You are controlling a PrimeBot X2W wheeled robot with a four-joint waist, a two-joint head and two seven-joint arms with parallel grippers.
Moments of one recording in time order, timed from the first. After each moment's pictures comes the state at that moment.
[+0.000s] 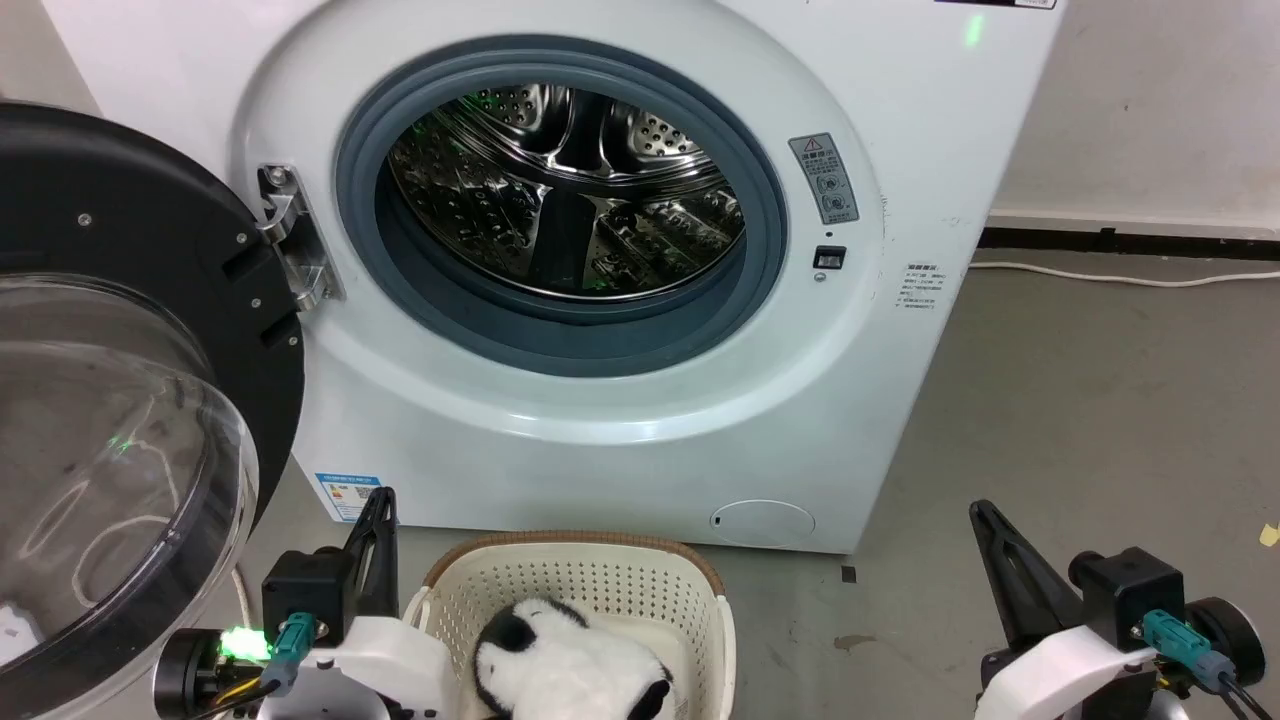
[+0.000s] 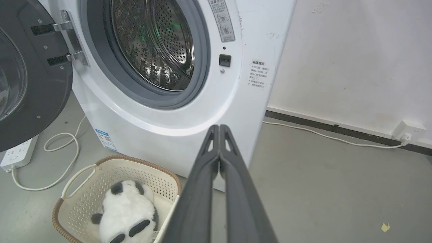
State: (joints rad) left arm -0.01 0.05 0.00 0.00 0.00 0.00 0.00; right arm 0.01 -0.05 0.00 0.00 0.01 0.13 0.00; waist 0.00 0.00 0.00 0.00
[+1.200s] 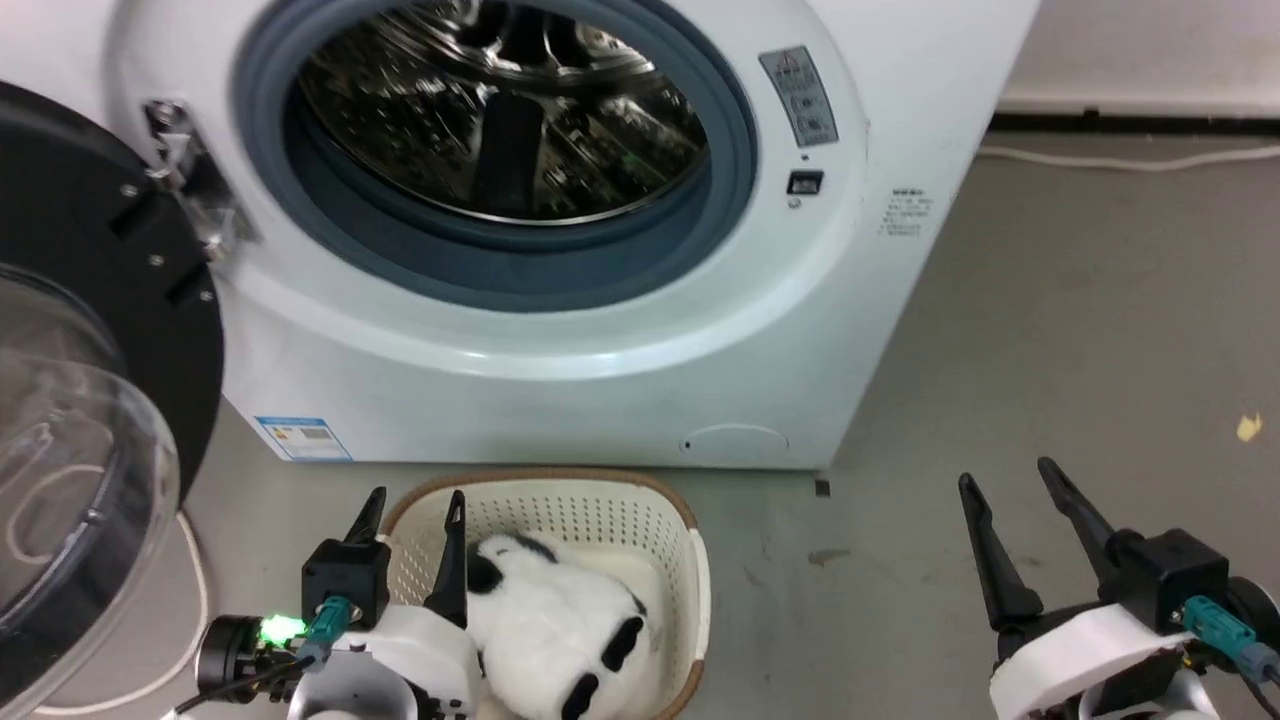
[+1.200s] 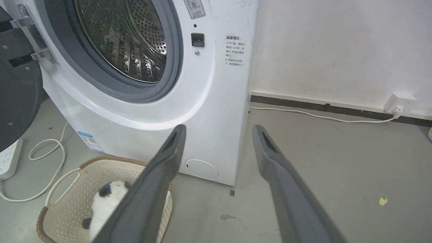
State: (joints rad) left arm -0.08 0.05 -0.04 0.16 -0.03 -0.01 -0.06; right arm -0.02 -0.05 -0.03 0.01 0.05 0.13 -0.06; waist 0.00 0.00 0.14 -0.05
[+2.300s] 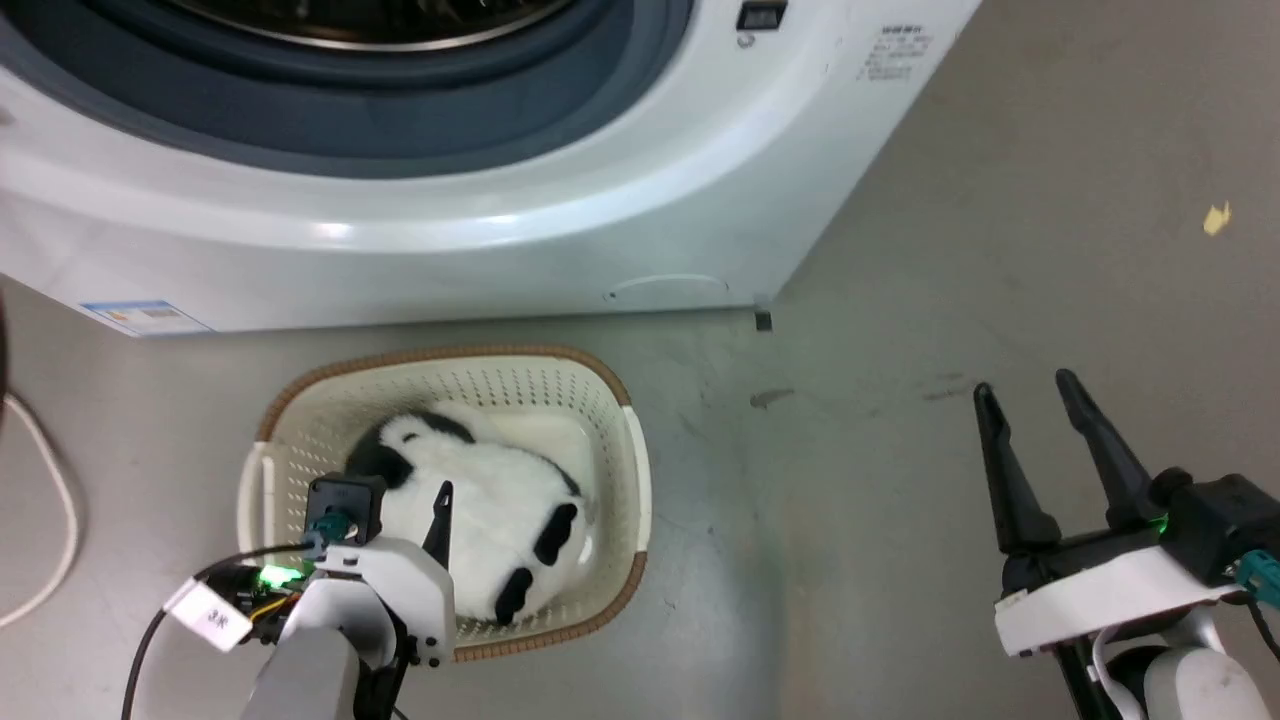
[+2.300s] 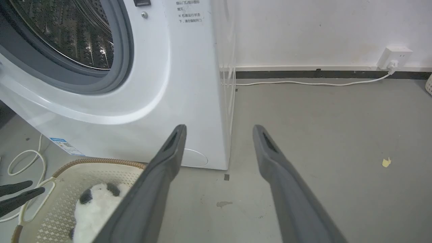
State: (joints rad) left arm -0.34 0.14 -0.09 0.61 -0.12 -0.06 -0.05; right arm -0.12 -0.05 -0.02 -0.02 0.16 0.13 -0.13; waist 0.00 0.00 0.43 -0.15
